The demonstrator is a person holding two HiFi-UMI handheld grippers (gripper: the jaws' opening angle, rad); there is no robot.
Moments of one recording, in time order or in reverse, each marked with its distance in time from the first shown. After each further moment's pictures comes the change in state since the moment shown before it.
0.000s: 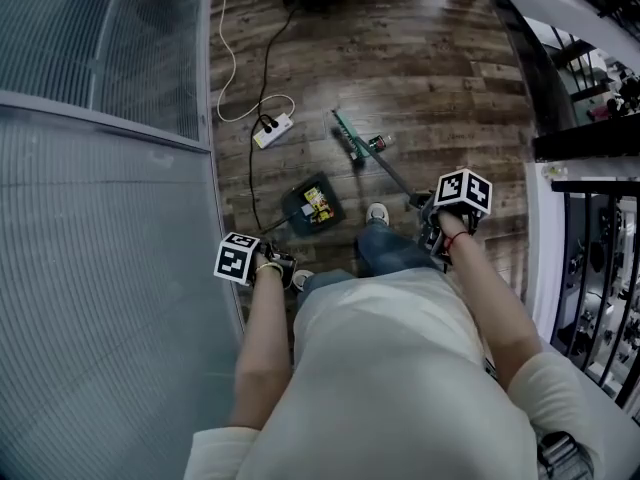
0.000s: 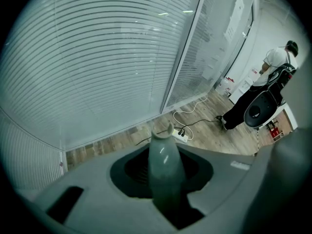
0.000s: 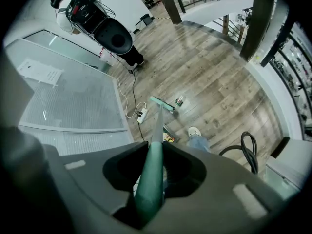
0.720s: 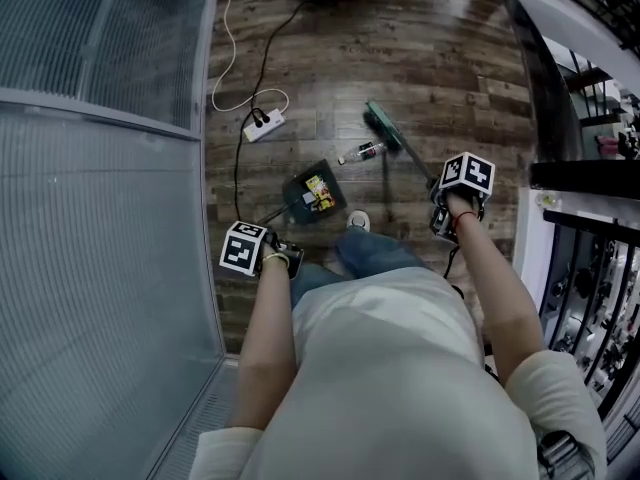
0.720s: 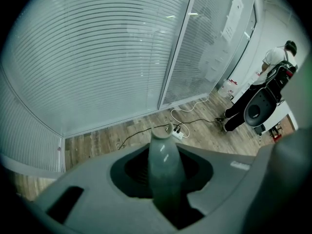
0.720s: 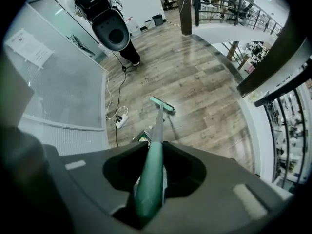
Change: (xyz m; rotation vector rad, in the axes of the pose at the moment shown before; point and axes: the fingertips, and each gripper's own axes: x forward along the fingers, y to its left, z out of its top) left arm -0.002 -0.085 -0.076 -0.071 -0.019 0.034; right arm -0.001 -0.076 0.158 -0.201 -0.022 -0.228
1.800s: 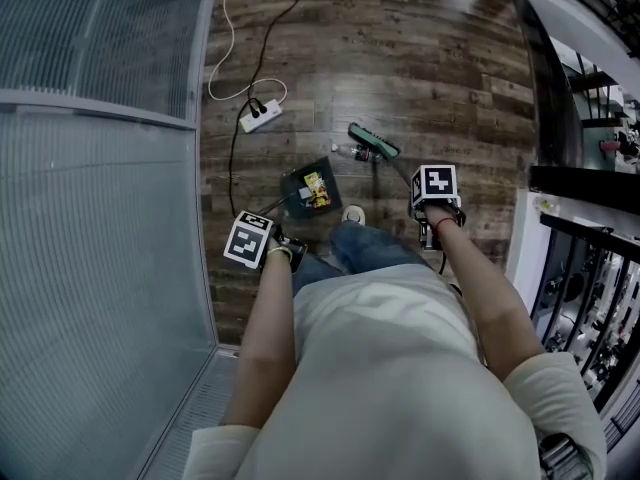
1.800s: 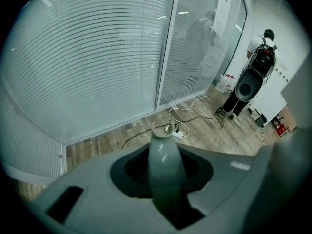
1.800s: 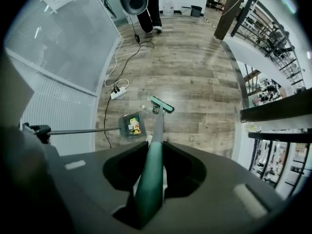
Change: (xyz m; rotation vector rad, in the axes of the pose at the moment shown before) left arm 0.007 -0.035 -0.006 0.082 -0.018 0.021; right arm 0.041 0.010 -0.024 -0.373 0.174 -0.161
